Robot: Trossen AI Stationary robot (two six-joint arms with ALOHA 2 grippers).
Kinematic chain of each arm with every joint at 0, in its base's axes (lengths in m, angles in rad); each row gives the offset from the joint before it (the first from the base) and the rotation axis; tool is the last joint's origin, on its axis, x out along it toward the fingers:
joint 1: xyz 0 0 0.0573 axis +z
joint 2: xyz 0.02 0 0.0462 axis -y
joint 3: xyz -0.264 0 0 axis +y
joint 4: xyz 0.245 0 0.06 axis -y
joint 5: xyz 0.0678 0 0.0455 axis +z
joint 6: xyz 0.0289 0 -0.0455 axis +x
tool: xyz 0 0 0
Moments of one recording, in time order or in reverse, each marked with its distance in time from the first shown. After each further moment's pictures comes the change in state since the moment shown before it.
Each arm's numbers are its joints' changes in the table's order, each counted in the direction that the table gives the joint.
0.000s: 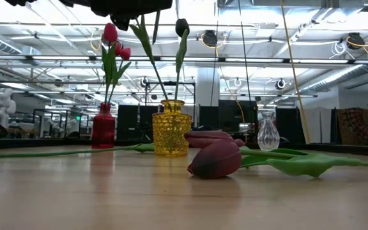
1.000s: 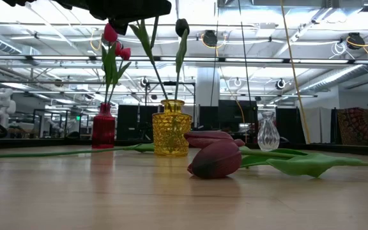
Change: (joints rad) left arm 0.001 0.000 0.000 -0.027 0.021 -0.047; right arm -0.002 -0.001 0.000 0.034 -0.003 -0.032
